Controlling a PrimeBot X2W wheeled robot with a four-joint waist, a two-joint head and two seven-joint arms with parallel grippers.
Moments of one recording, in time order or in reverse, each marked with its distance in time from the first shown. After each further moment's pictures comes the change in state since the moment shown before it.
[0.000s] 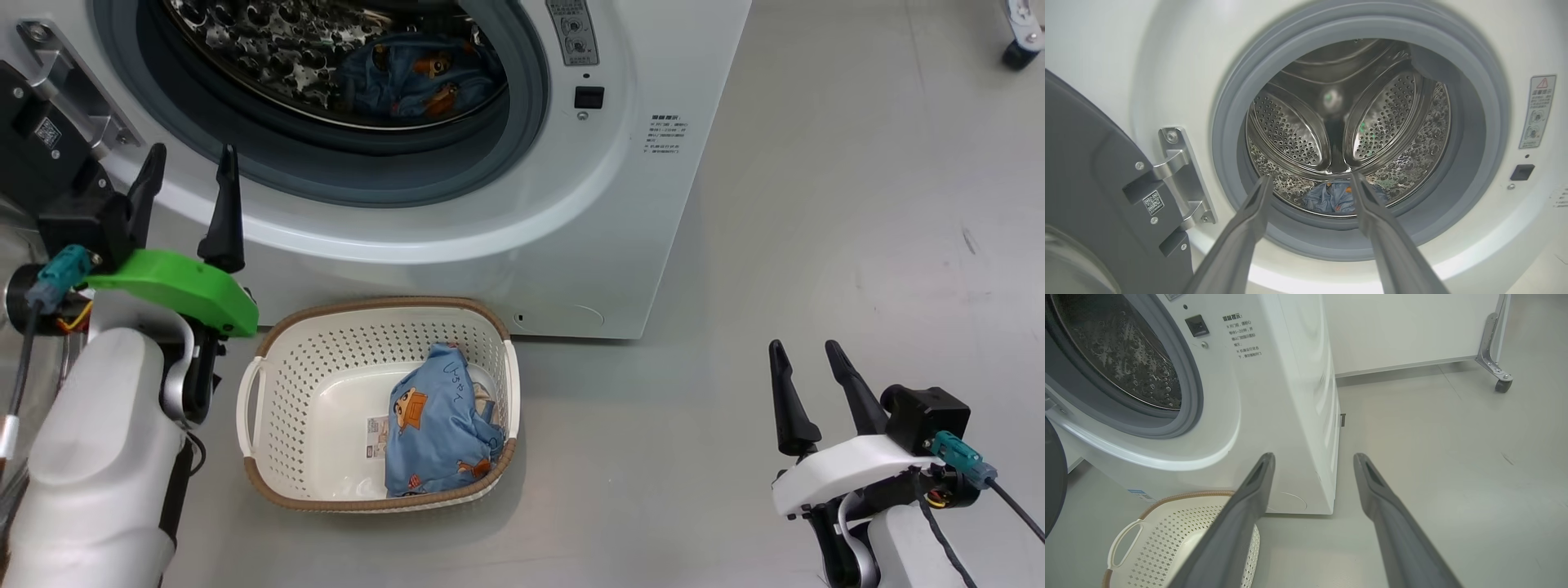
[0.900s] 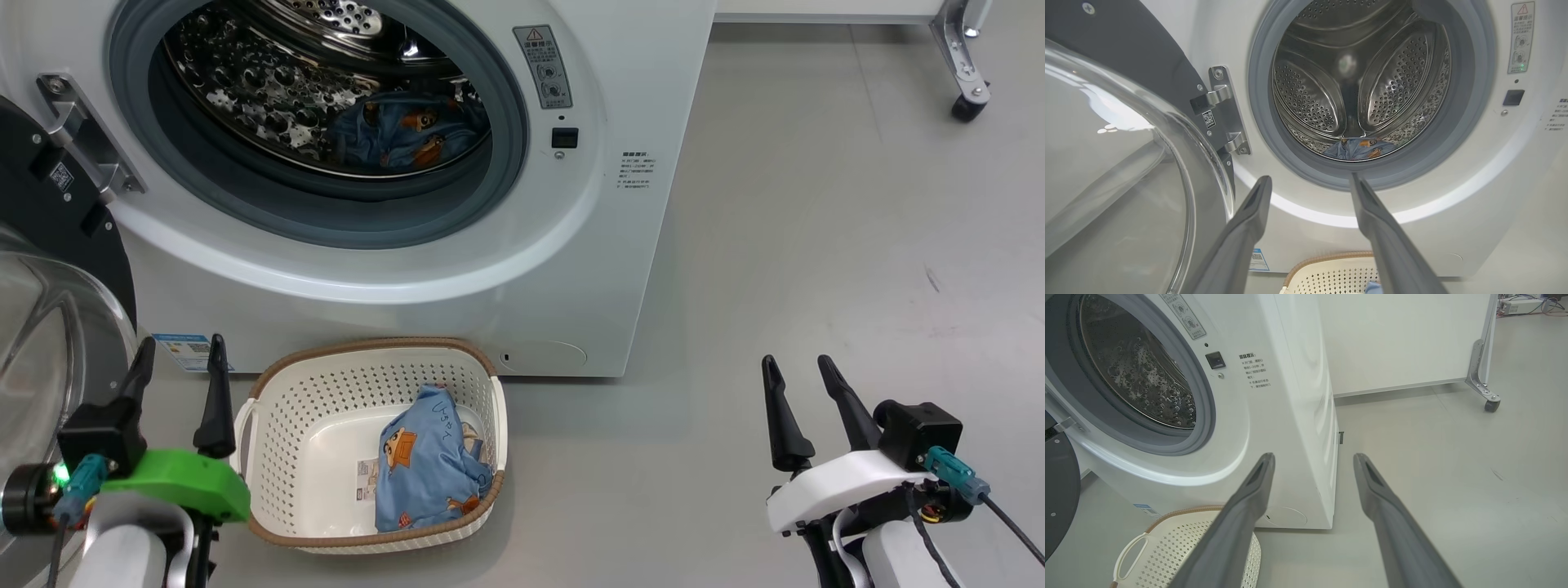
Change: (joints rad) left arm 0.484 0.002 0.132 -0.313 0.116 0.112 0.000; right arm 0.033 0.009 0.008 -0.017 -0.001 0.005 0.000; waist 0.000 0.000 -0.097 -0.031
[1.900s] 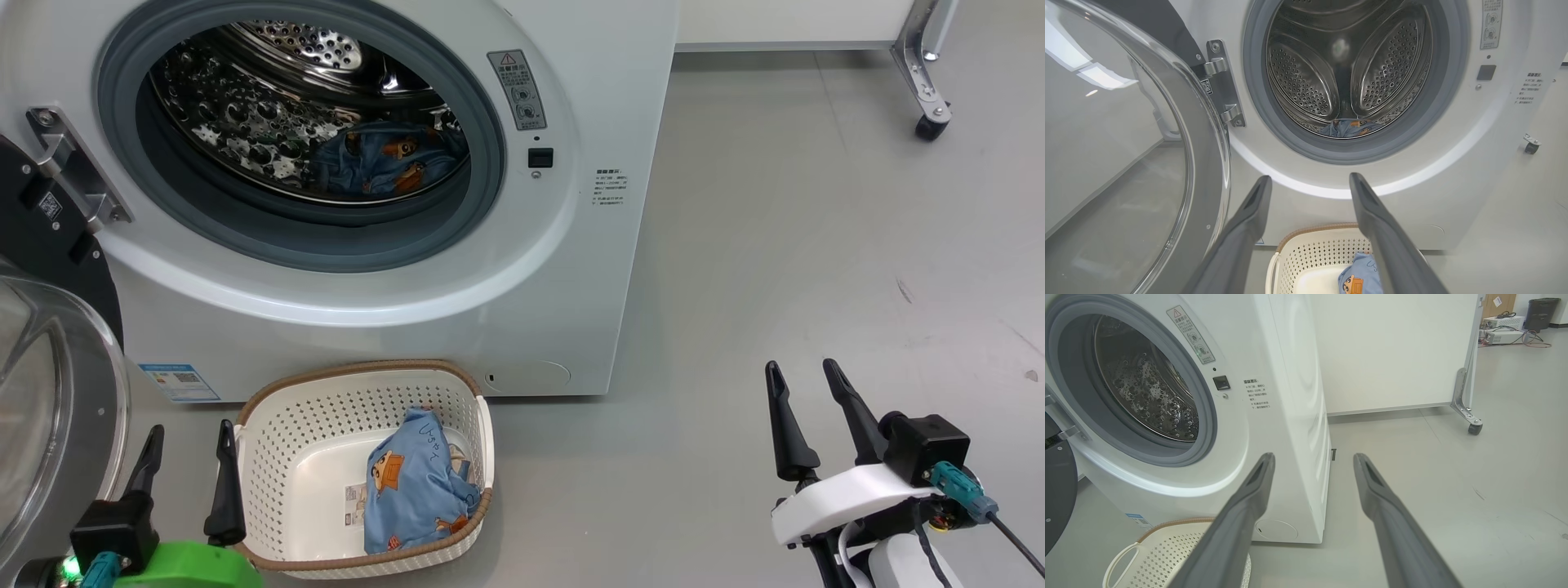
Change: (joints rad) left arm 0.228 -0.057 0.066 -0.136 0.056 0.012 0.000; right arm 0.051 0.000 -0.010 -0.081 -0.045 0.007 0.000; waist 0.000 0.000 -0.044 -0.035
